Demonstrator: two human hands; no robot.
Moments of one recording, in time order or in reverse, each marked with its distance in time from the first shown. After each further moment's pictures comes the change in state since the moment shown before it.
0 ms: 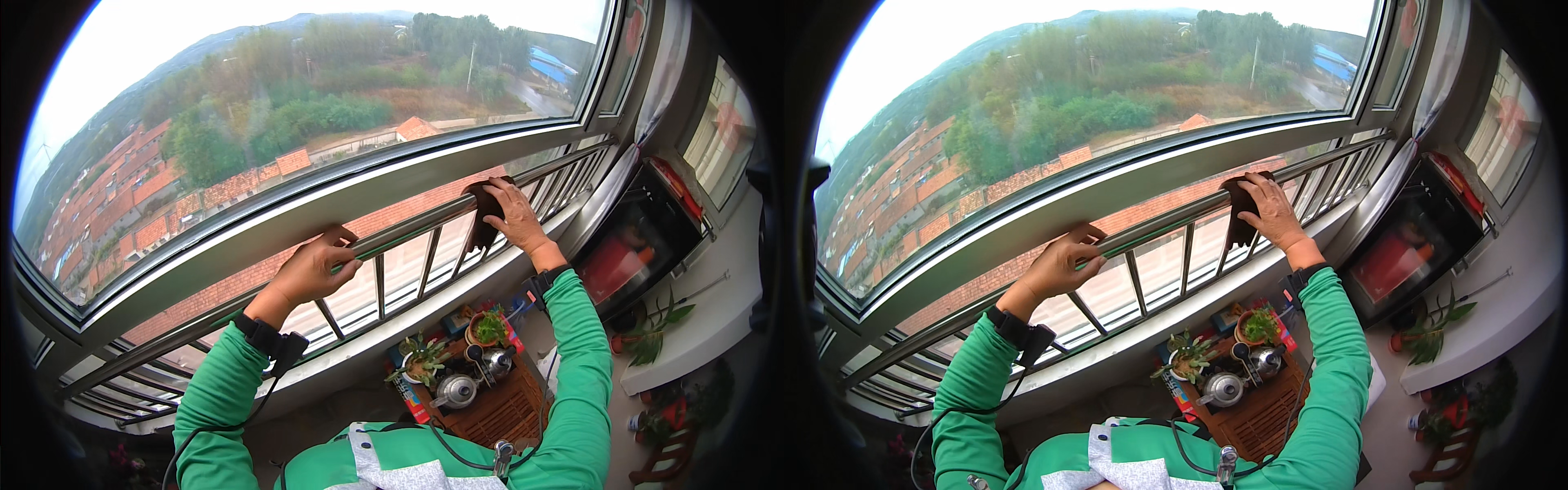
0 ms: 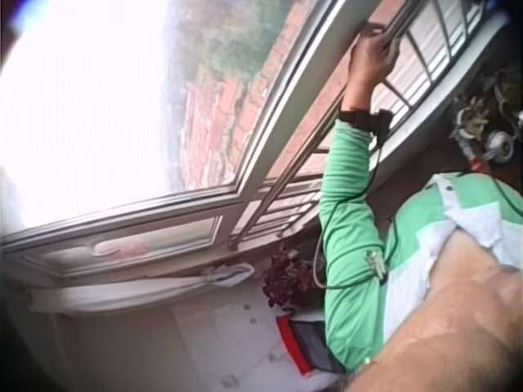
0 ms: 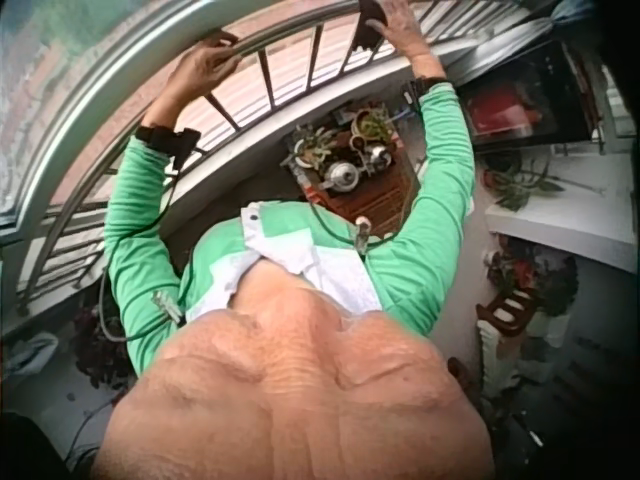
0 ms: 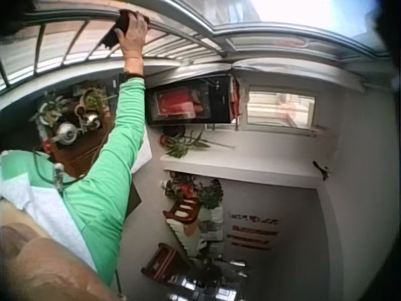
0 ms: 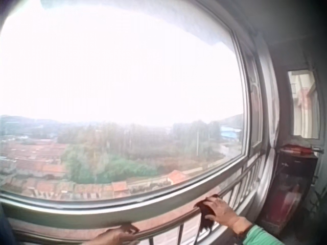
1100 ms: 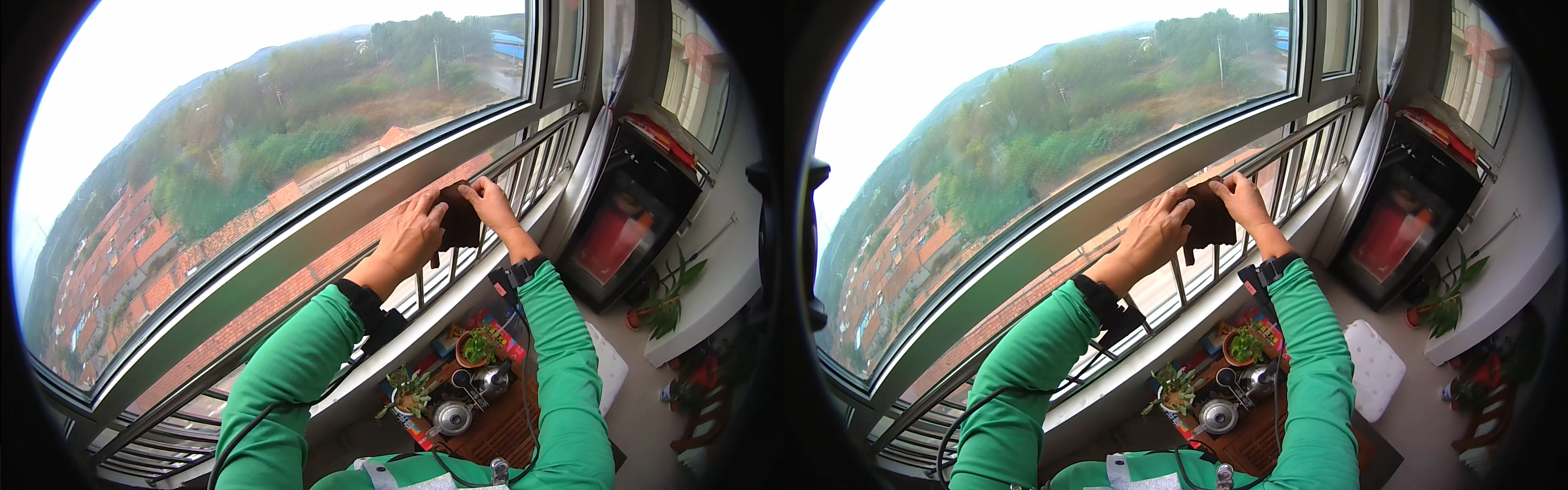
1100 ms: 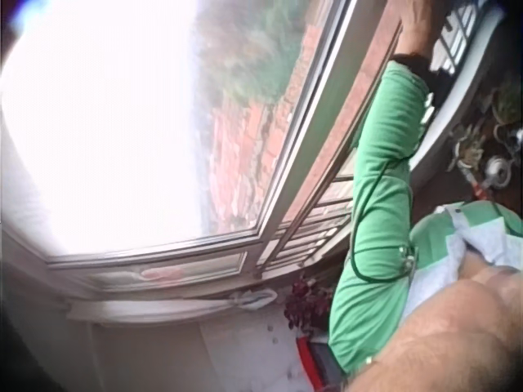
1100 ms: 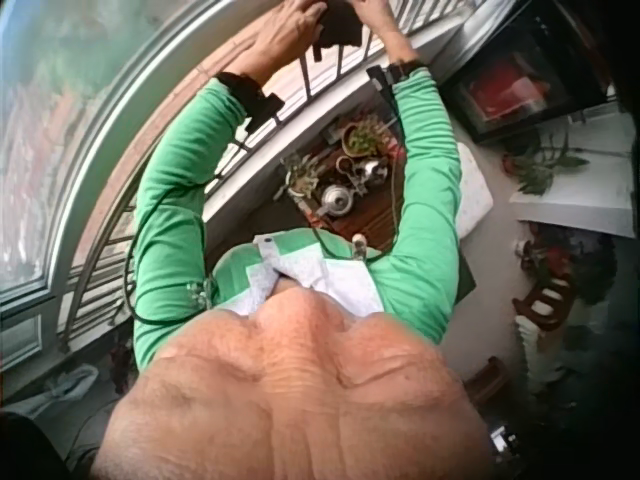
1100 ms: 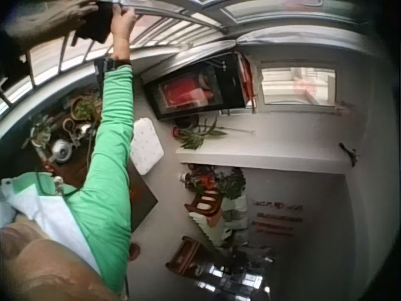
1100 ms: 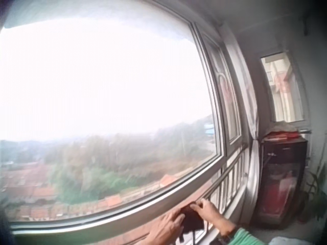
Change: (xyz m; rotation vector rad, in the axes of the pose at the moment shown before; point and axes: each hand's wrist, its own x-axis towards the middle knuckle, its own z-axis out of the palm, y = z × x) left_hand 0.264 0.081 0.171 0.337 0.139 0.341; right_hand 0.001 0.121 0.014 0.497 0.133 0.772
